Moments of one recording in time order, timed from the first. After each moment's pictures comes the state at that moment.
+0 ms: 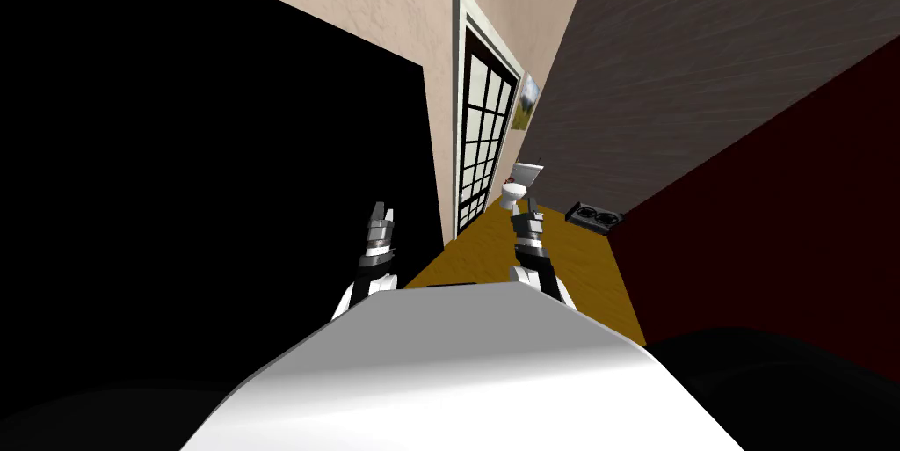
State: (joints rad) arm 0.52 0.04 -0.06 -2.23 0.01 -0.42 -0.14
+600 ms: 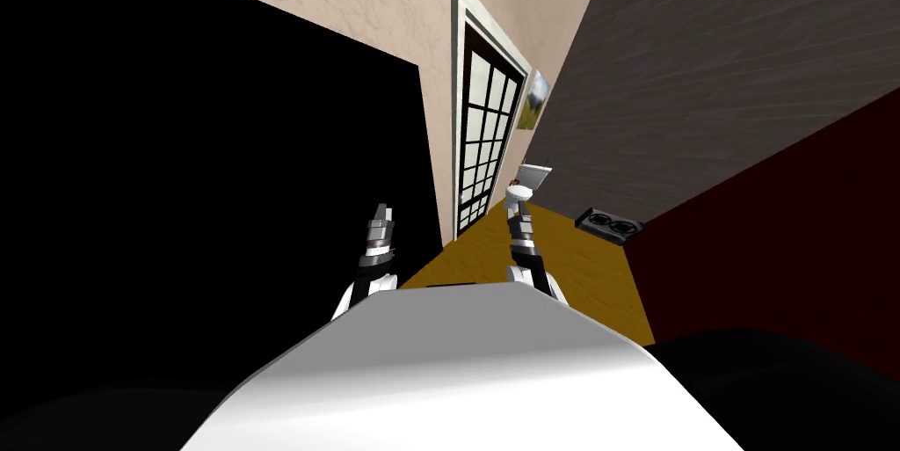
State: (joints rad) arm 0.48 0.01 -0.07 -2.10 0.05 -0.45 -0.03
